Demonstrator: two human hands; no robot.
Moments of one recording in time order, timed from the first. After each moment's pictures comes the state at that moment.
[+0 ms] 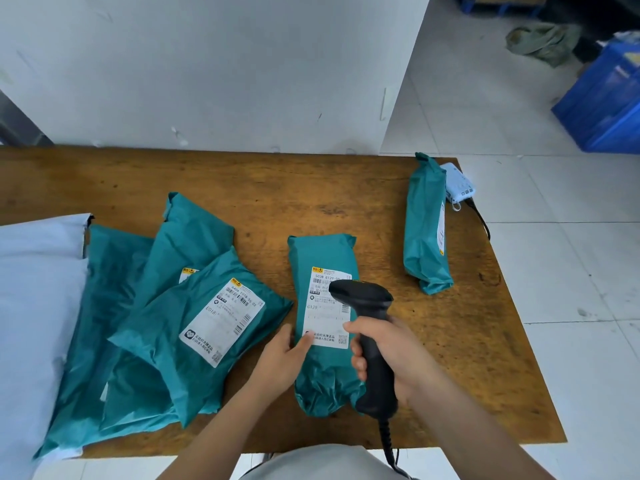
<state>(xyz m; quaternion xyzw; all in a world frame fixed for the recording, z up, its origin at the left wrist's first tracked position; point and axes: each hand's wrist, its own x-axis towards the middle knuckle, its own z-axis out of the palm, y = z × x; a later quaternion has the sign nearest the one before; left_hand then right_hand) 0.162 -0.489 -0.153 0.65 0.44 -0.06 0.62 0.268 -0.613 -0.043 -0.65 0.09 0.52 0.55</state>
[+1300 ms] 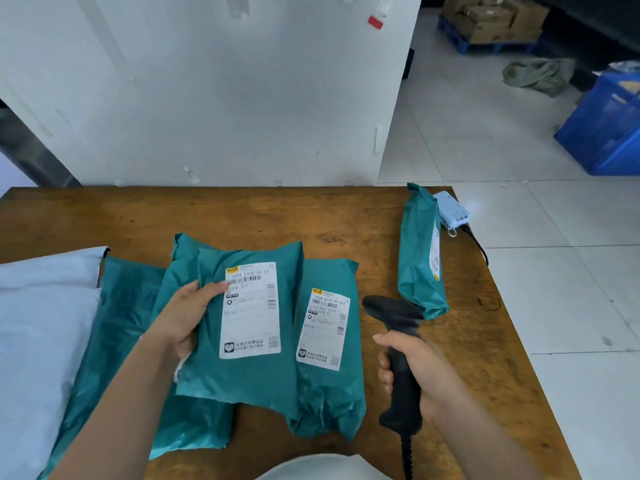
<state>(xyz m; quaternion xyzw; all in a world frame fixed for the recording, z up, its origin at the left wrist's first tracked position) 0.156 -0.385 -0.041 0.51 0.48 0.11 0.70 0.297 -0.645 -0.037 -0.65 0.11 0.47 0.59</state>
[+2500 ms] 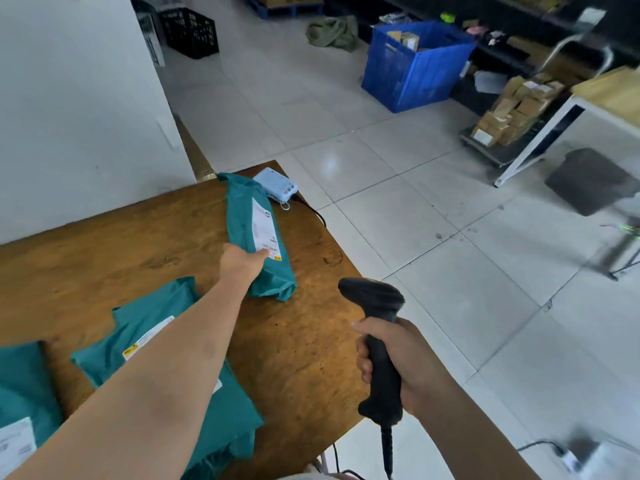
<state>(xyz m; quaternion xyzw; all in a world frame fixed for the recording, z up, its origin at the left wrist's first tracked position) 0.450 -0.553 -0.116 0.78 0.40 -0.05 0.48 0.329 -0.787 -0.004 -0.64 0.22 0.31 0.67</state>
